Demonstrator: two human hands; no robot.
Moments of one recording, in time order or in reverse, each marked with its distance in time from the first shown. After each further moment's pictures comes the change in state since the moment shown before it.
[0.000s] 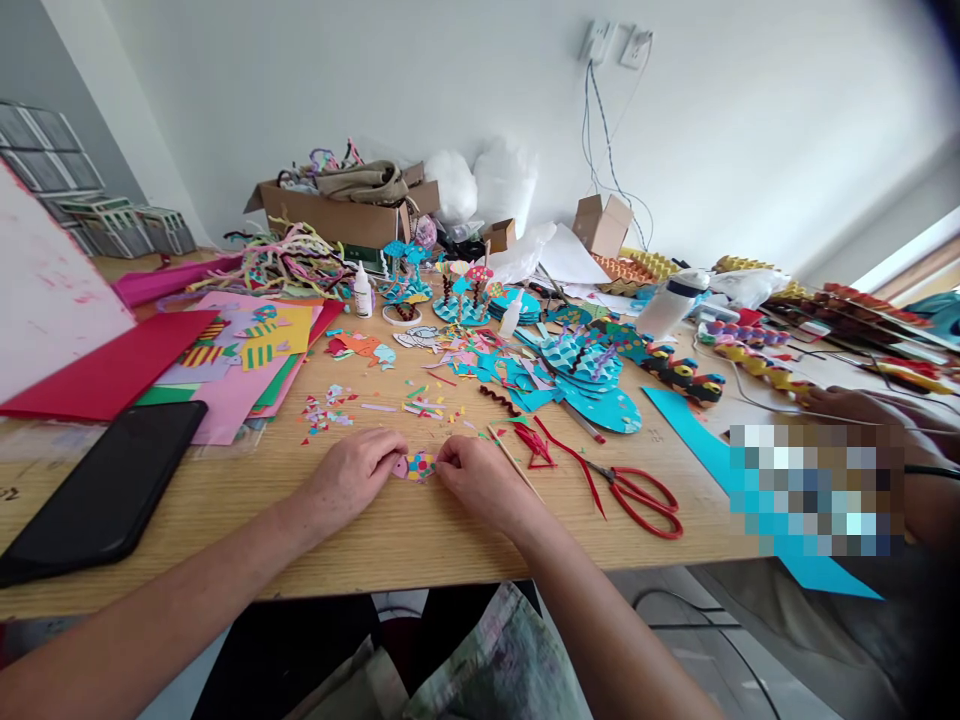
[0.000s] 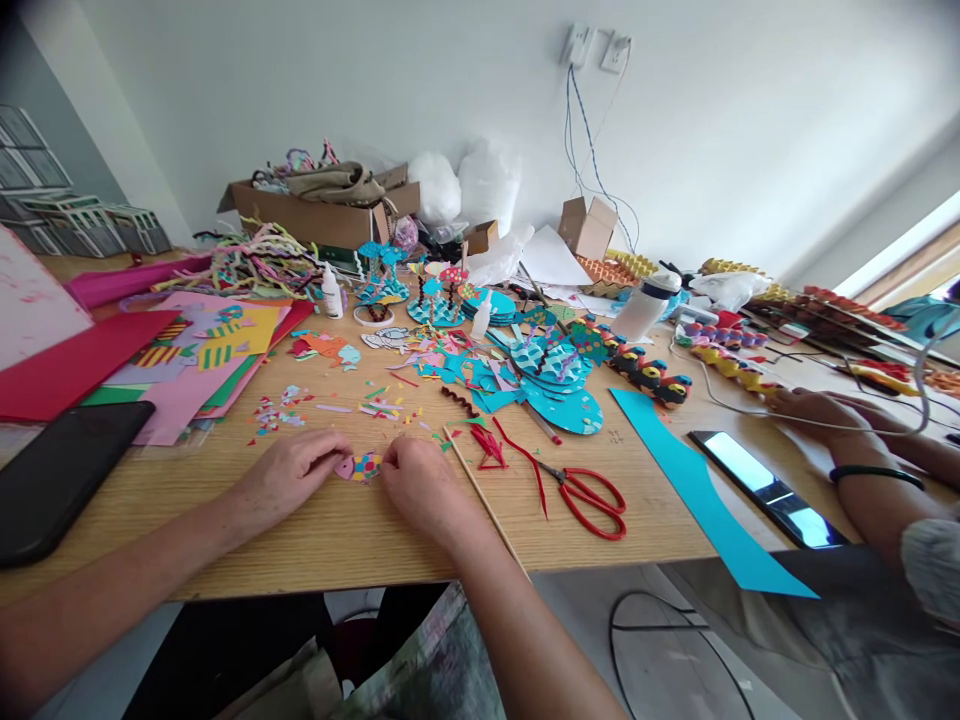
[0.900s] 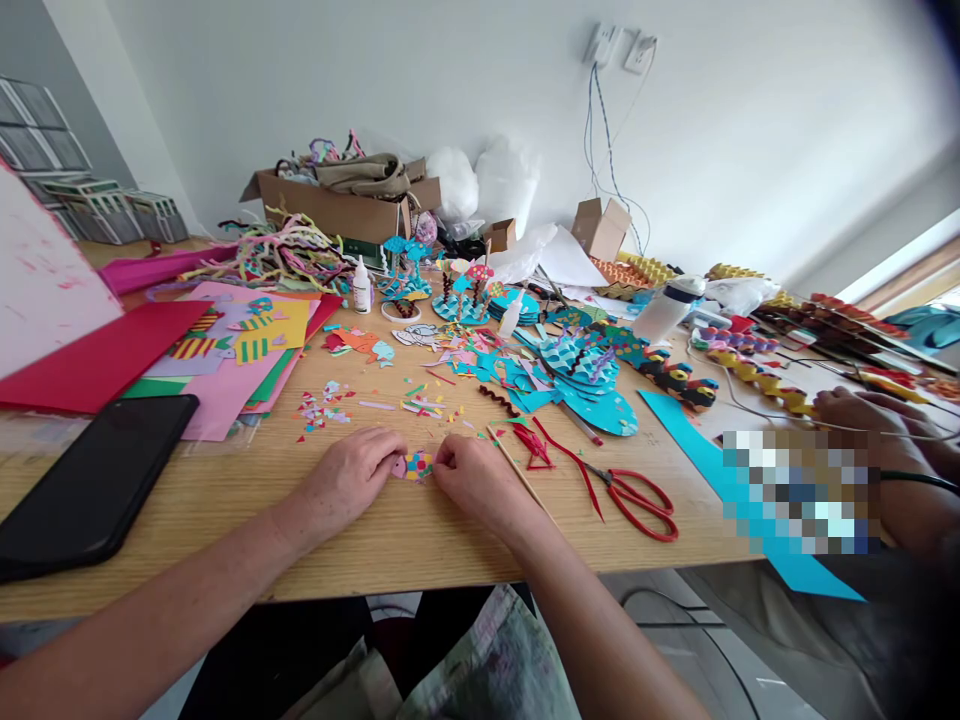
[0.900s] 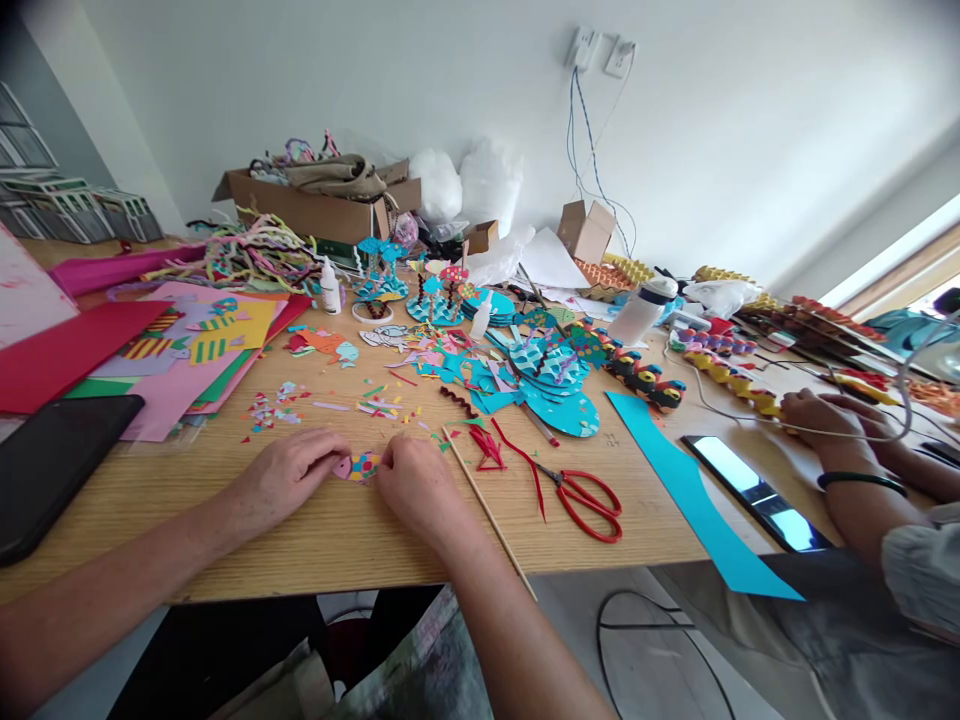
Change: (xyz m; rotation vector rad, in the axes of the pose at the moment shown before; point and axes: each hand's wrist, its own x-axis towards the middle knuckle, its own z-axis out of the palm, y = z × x) left_hand -0.002 -0.002 0.002 0.116 -0.008 0.079; right_hand 0.001 -0.004 0.003 -0.106 0.020 0.045
